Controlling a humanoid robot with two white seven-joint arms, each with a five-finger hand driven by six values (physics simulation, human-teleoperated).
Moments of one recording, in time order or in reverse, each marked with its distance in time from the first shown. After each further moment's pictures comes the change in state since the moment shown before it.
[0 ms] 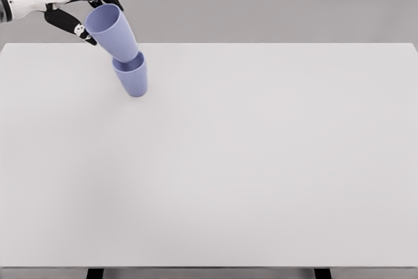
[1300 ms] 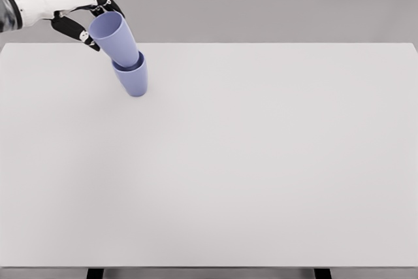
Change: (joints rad) left arm 0.017 -0.078 0.008 0.139 -0.021 0.000 0.000; right arm 0.000 0.000 0.000 0.000 0.000 0.000 0.000
